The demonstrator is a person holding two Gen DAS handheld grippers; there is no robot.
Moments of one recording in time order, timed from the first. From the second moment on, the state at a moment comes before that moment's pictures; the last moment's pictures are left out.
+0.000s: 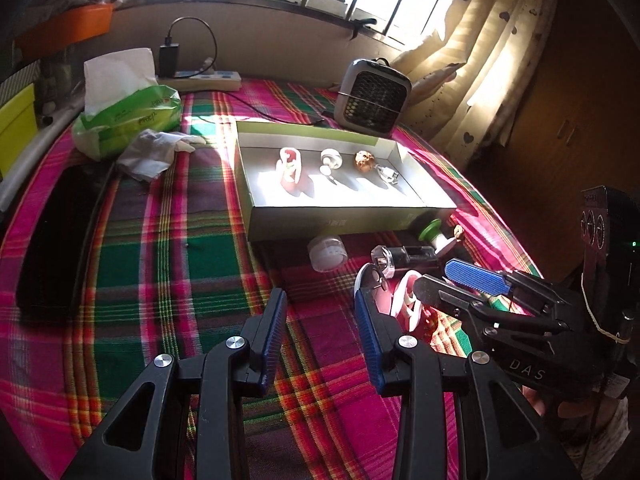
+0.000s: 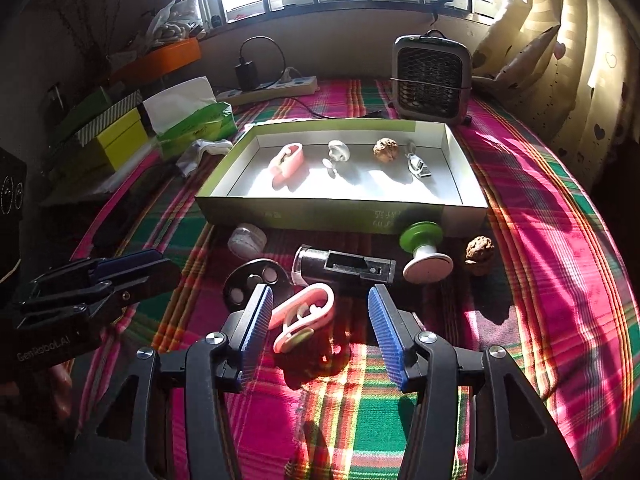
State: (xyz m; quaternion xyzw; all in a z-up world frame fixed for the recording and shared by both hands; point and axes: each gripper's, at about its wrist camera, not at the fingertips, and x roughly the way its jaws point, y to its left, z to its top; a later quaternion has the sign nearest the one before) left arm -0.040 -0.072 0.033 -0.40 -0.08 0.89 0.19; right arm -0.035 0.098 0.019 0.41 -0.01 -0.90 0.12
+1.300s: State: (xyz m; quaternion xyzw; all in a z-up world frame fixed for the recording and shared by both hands) left arm -0.050 -0.056 0.031 -0.42 -0.10 0.87 0.21; right arm -0.030 0.107 0.004 0.42 0.00 -0.90 0.12
